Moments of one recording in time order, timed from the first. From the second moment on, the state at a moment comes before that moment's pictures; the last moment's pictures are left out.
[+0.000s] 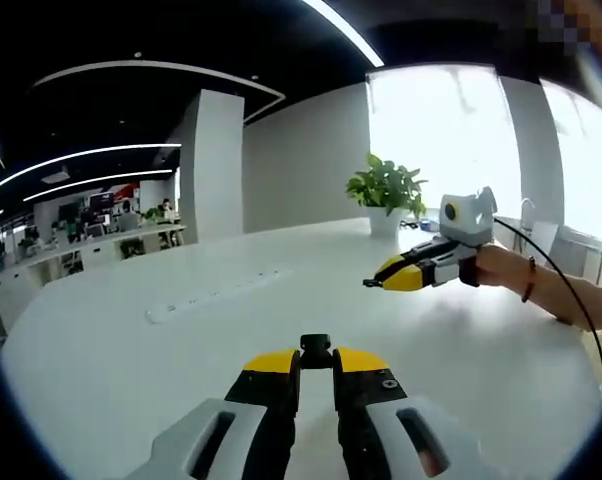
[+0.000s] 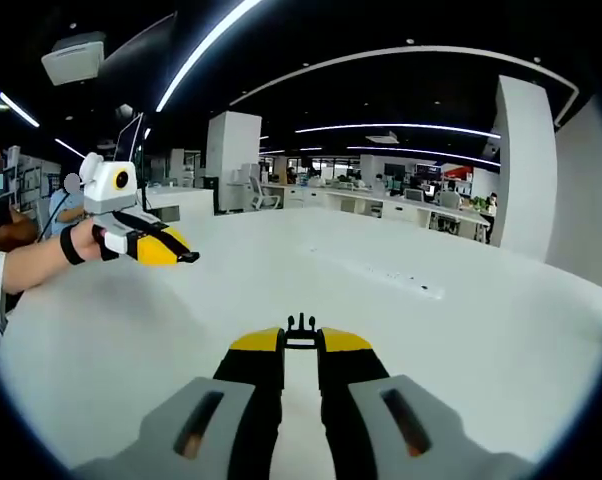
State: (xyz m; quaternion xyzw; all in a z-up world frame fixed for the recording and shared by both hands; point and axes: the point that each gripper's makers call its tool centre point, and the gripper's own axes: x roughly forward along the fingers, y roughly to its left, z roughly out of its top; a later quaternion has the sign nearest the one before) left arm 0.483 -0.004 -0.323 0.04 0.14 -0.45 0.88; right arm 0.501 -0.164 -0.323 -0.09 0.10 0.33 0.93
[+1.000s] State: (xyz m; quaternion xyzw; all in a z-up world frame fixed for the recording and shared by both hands) left arm 0.462 0.015 -0.325 0.03 0.14 -0.47 0.87; right arm 0.477 -0.158 -0.315 -0.08 0.10 0.35 0.93
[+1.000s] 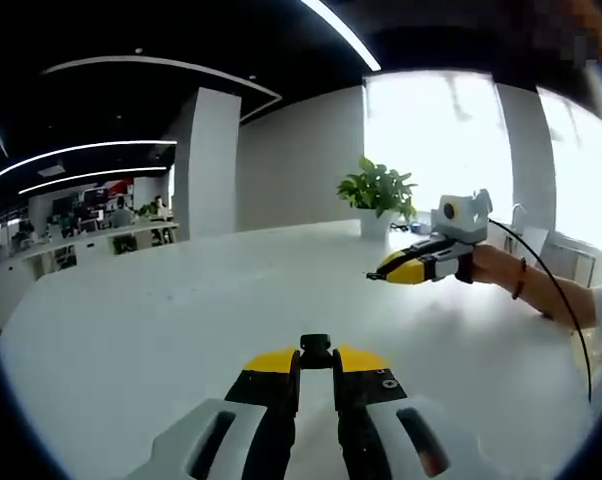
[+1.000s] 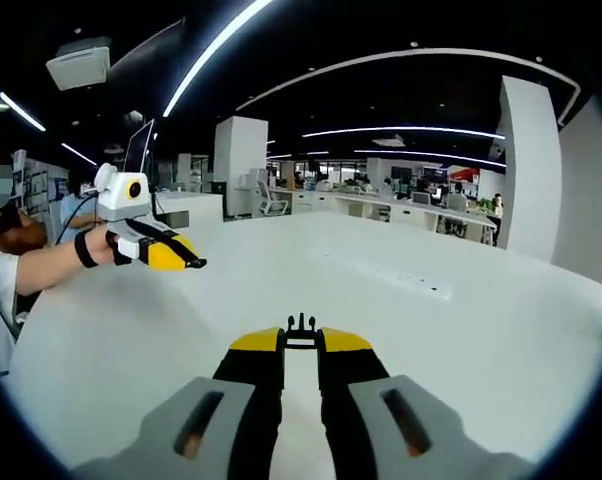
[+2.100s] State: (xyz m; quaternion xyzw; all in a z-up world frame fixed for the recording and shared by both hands) left arm 0.430 0.018 -0.328 0.06 0.14 -0.49 0.86; right arm 0.445 -0.149 -0.313 -0.09 0.09 0.38 0.92
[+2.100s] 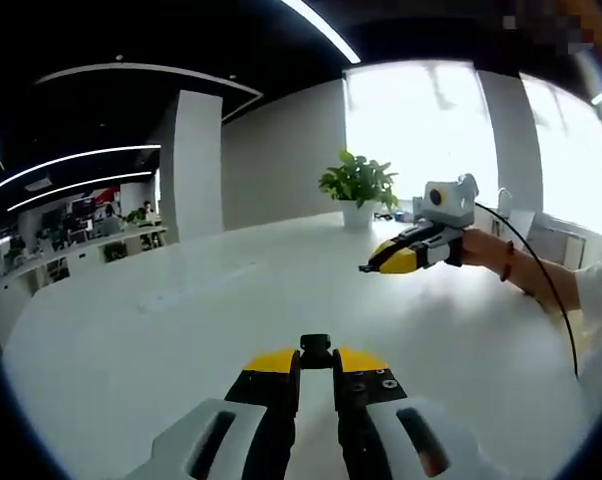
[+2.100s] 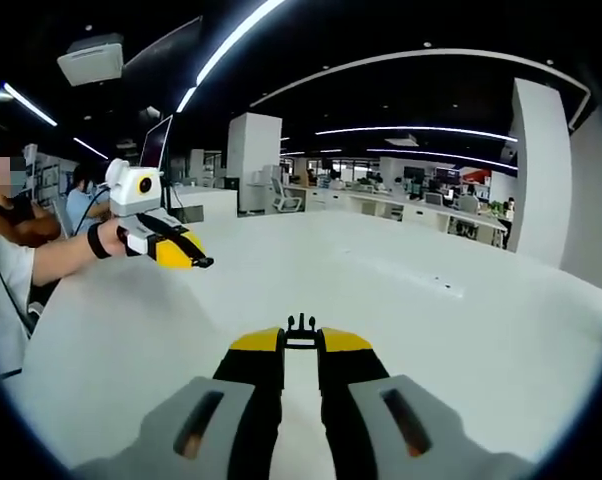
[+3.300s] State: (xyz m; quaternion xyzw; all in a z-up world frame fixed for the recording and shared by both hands) left arm 0.400 0.011 -0.327 0.08 0.13 -0.51 0.84; right arm 0.415 -0.133 -0.321 -0.11 0.10 0.40 0.90
